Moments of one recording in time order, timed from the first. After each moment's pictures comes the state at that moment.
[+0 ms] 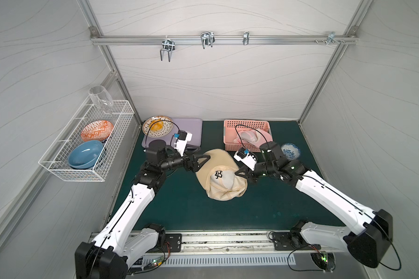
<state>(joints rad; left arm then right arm) -0.23 1.04 0.85 -0.09 0.88 -0.21 0.69 1.18 1.03 -0.60 -0.54 -0.25</state>
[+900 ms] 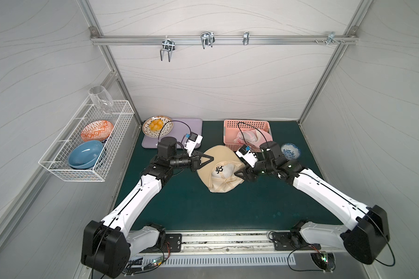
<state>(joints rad) -0.29 1.13 0.87 -0.10 0.97 -0.34 0.63 1.20 0.96 -0.50 -0.48 -0.15</state>
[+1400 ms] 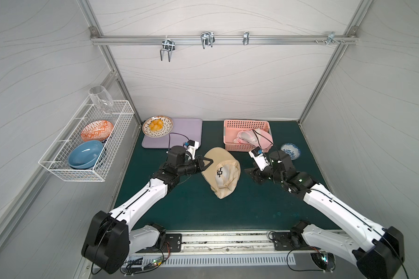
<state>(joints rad) -0.40 1.20 0.69 0.00 0.55 -0.85 0.66 1.03 0.81 -0.42 -0.17 -0.06</state>
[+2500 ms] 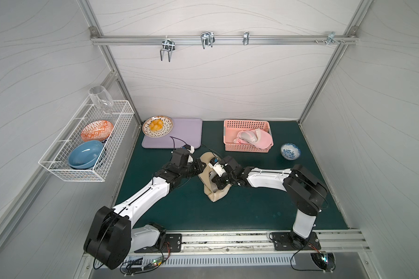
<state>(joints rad) -0.43 1.23 0.76 -0.21 0.29 -0.74 0.91 1.82 1.03 -0.04 -0.22 0.16</state>
